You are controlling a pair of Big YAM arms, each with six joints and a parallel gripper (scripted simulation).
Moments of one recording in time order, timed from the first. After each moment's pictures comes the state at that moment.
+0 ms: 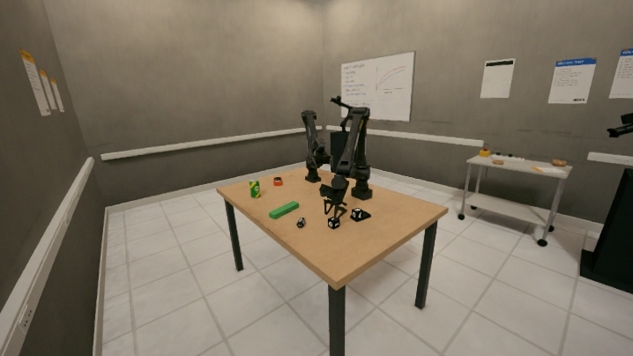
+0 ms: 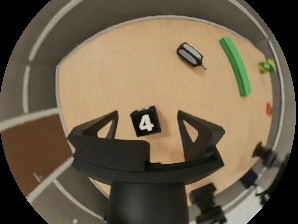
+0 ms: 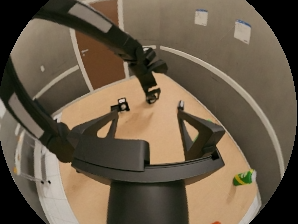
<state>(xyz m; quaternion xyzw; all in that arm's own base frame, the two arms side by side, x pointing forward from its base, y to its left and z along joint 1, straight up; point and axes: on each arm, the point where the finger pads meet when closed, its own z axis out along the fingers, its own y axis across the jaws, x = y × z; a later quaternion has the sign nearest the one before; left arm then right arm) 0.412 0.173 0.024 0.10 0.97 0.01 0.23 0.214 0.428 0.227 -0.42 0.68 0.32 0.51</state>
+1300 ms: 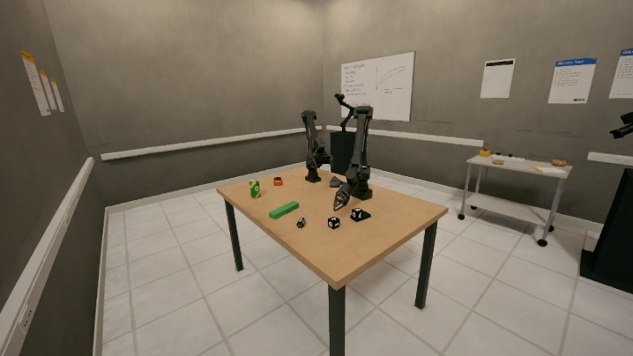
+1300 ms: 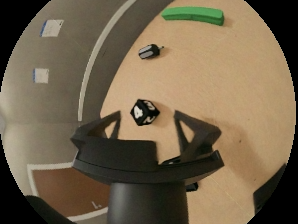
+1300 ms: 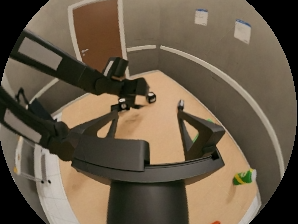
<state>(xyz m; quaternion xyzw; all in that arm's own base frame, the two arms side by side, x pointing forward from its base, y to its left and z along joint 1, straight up) 0.356 0.141 0.041 0.41 0.80 0.21 0.39 0.212 0.426 0.226 -0.42 0.68 0.32 0.51</state>
